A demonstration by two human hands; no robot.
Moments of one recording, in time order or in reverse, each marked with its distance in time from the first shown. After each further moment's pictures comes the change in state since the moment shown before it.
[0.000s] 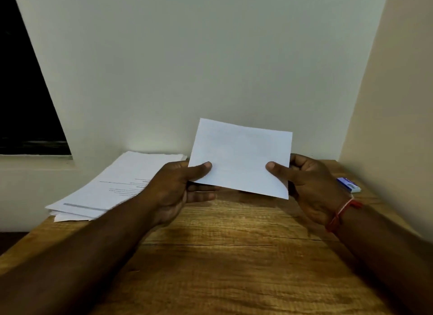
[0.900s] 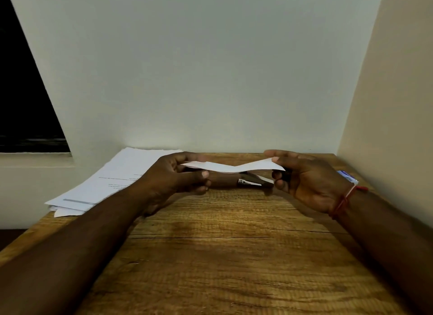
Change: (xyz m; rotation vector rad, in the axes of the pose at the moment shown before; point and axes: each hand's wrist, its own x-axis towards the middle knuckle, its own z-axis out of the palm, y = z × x) left_hand 0.000 0.003 -0.024 0.212 -0.089 0.083; right_hand 0.015 0.001 -0.019 0.126 -0.136 0.241
